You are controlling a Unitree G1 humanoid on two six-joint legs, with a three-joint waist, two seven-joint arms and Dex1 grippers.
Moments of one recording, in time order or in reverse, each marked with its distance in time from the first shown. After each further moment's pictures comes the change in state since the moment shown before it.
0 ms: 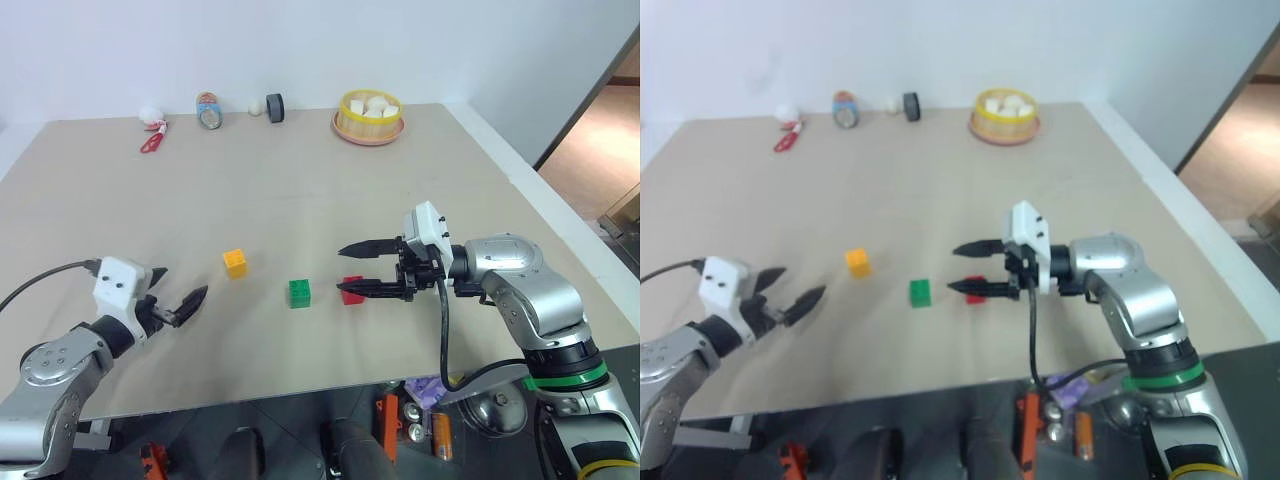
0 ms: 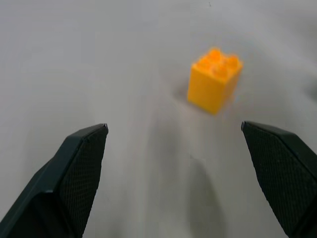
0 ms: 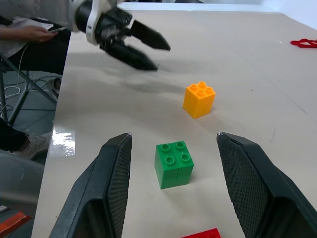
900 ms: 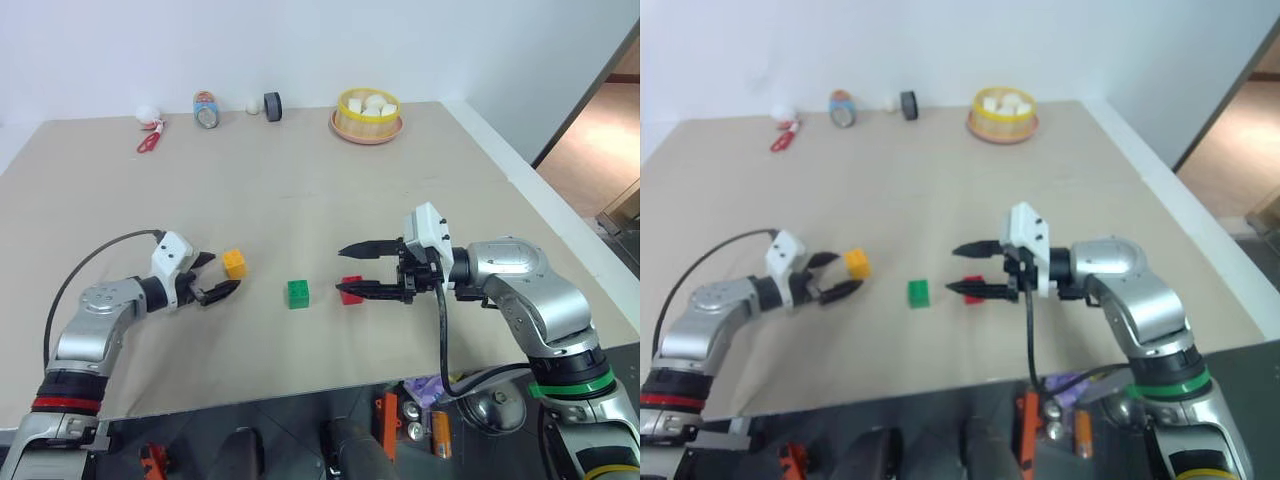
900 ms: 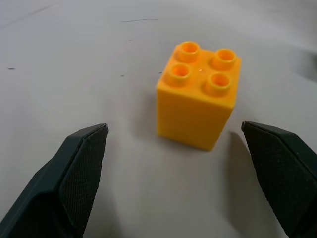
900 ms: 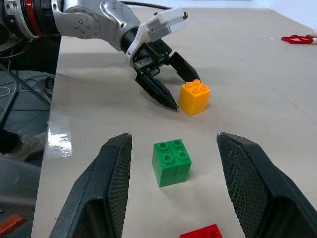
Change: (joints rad) left arm -0.457 0.018 -0.248 0.625 0.124 -0.224 -0.348; right arm 0.026 -0.015 -0.011 -0.075 0.012 0.047 -0.061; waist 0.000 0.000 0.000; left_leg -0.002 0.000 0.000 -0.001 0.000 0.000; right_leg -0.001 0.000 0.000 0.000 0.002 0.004
